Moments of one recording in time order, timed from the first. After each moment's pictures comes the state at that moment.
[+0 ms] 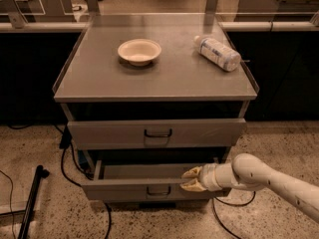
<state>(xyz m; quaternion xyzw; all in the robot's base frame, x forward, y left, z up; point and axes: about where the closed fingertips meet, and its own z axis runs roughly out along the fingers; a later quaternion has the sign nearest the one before) 0.546 -0.121 0.431 -0.58 0.69 0.22 0.37</state>
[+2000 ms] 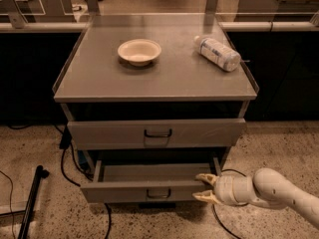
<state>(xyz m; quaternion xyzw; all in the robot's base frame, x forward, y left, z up) 0.498 -0.164 0.434 -0.55 0.71 0.23 0.38</state>
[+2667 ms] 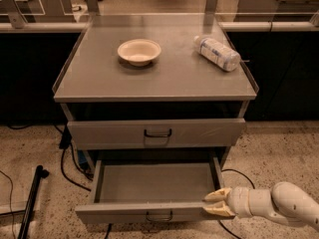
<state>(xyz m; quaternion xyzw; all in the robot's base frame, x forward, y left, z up) 0.463 -0.199 0.445 -0.53 0.71 0.23 0.40</state>
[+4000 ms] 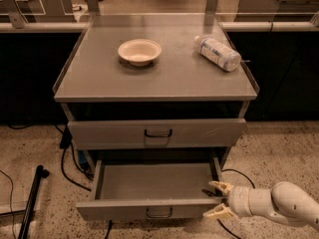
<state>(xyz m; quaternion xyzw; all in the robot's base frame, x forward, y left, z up) 0.461 -0.198 0.445 -0.53 0.71 0.23 0.40</state>
